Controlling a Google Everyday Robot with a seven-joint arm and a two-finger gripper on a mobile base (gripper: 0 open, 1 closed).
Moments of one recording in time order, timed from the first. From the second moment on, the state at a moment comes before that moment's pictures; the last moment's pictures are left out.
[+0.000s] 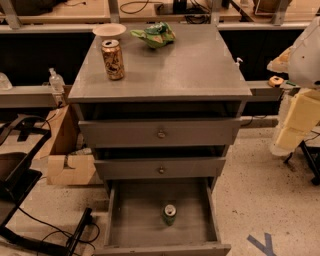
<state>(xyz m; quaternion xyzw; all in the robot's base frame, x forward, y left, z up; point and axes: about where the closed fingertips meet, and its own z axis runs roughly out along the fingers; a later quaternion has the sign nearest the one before) 0.438 -0.216 0.977 -0.60 0.78 -0.04 0.16</state>
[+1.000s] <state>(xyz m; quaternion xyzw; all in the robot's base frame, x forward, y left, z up) 0.435 -0.213 0.878 -0.60 0.76 0.07 0.23</state>
